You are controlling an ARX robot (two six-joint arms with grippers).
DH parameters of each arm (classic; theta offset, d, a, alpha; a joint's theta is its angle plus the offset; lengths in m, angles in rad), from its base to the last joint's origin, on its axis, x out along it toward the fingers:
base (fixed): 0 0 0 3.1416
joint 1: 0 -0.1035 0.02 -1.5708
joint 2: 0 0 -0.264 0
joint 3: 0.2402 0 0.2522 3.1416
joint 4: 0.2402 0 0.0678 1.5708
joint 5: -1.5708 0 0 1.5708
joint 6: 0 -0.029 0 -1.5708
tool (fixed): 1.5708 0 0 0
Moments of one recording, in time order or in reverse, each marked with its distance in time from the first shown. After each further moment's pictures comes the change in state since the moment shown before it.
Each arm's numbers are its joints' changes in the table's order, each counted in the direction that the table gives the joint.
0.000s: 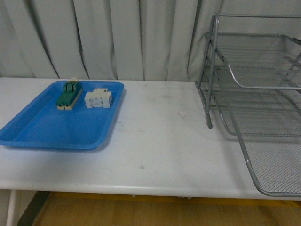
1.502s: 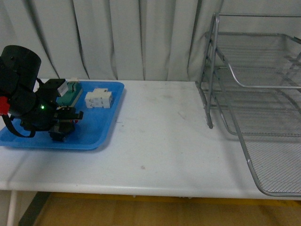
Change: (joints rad) left arm -0.129 -1.420 0.870 -0.100 -0.198 -0.043; right arm 0.000 0.000 0.000 0.001 -0.001 0.000
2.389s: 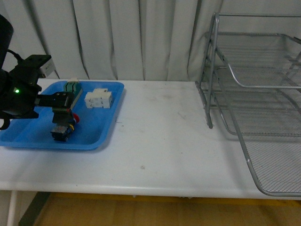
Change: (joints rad) left arm 0.031 0.319 -0.266 -0.031 0.025 -0.017; right arm 0.000 0.000 0.000 0.000 0.000 0.000
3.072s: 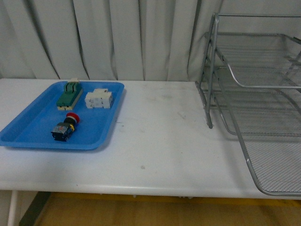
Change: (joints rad) left arm 0.085 1.094 -0.861 -0.175 0.246 0.001; right arm 0.000 0.000 0.000 0.000 0.000 0.000
